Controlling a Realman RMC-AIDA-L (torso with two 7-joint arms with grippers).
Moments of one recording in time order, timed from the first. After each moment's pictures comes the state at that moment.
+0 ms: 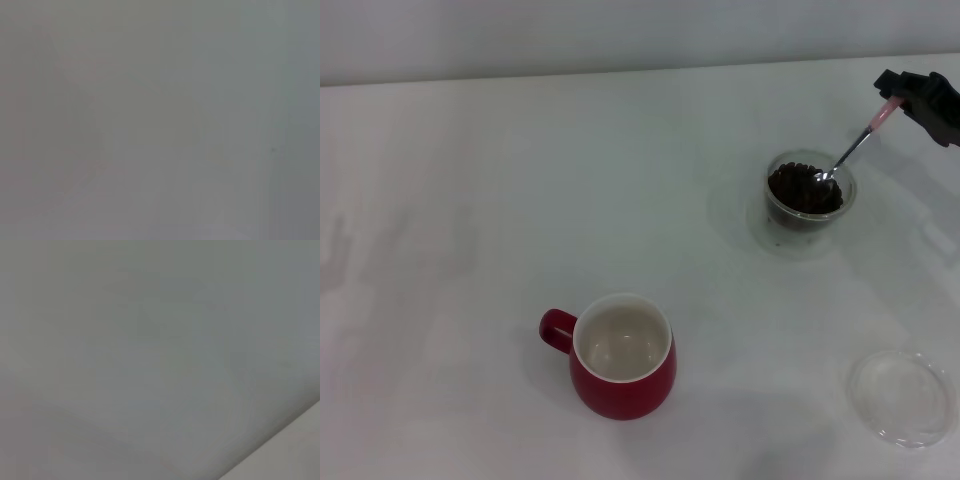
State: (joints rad) left arm -0.33 -2.08 2.84 0.05 -1.38 1.48 -0.34; right arm 0.39 2.00 -0.79 -0.47 -1.36 -0.97 1.96
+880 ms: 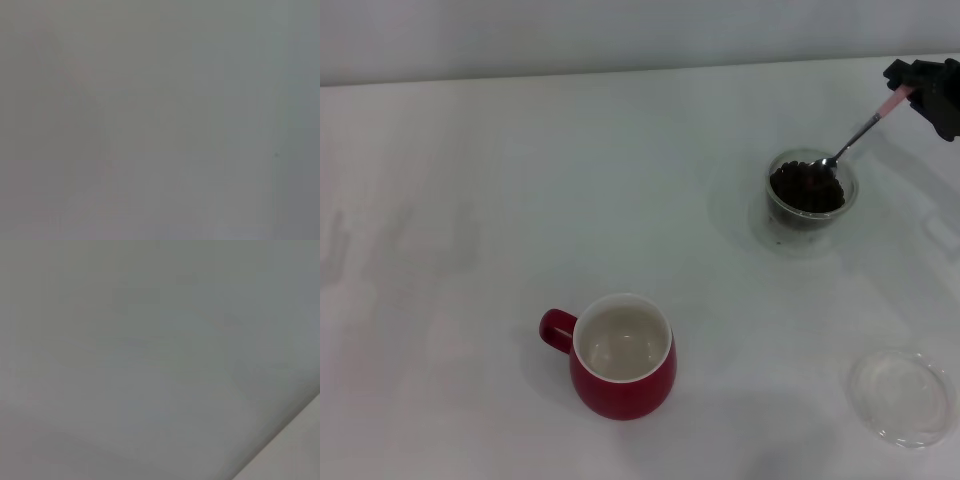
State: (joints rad) left arm -0.34 -2.08 2.83 0.05 -1.39 1.48 -0.34; right arm 0.39 1.98 -0.79 -0.48 -1.36 -0.99 2.09
